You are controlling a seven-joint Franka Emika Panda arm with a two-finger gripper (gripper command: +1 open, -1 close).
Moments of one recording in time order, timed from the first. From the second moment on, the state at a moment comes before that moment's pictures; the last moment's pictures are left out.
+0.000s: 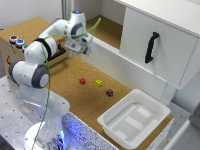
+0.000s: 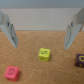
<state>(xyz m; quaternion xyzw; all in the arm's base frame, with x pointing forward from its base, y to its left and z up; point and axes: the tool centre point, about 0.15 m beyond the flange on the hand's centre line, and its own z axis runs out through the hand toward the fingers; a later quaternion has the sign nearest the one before) 0.365 -0.011 0.398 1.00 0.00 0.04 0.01</state>
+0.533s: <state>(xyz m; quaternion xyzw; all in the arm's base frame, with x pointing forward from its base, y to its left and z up) 0.382 -0.047 0.362 1.00 -0.03 0.04 0.00</state>
